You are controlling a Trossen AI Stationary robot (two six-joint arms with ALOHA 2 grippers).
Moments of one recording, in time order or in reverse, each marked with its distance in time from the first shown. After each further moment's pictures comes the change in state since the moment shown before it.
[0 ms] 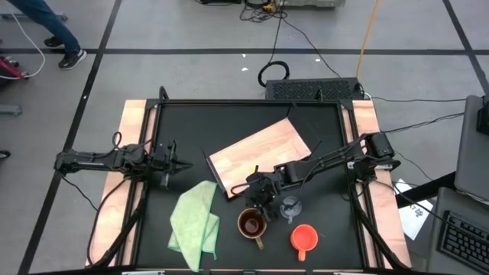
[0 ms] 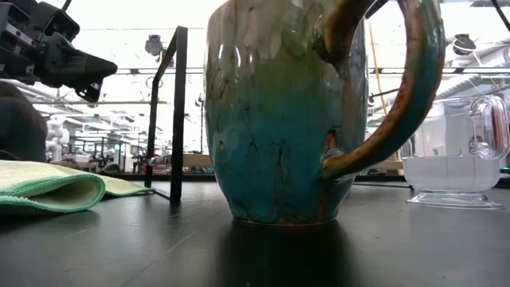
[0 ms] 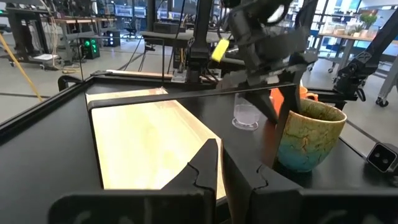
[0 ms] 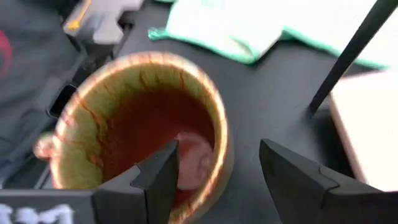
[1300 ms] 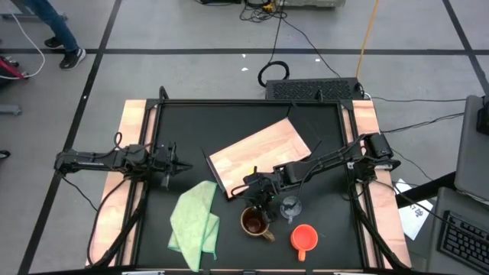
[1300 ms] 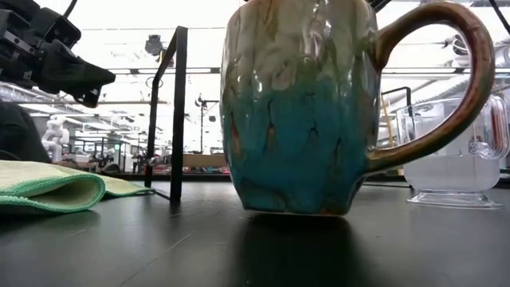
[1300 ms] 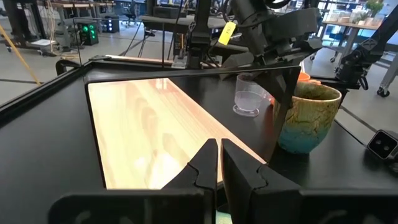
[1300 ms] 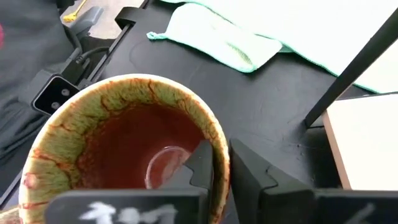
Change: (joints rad) left arm 0.000 0.000 0.000 -0.058 0.002 -0.013; right arm 0.000 0.015 -0.001 0.058 0.014 -0.083
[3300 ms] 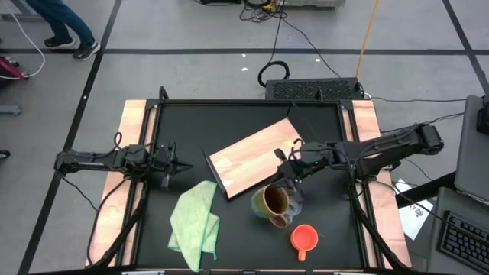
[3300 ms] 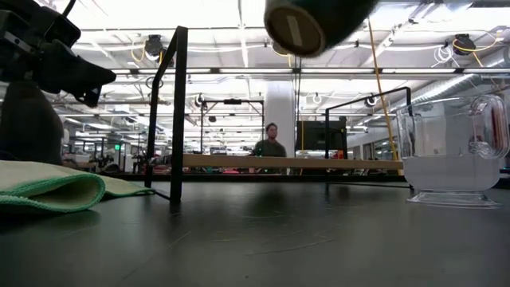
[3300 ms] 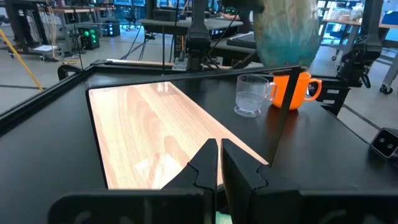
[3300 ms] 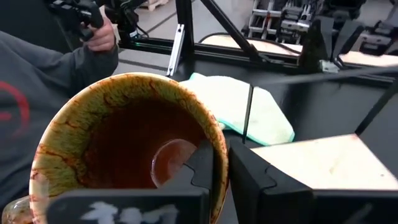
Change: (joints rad) left arm 0.000 0.000 0.000 0.007 -0.003 0.026; right arm -0.086 -0.604 -0.395 0.236 0.045 0.027
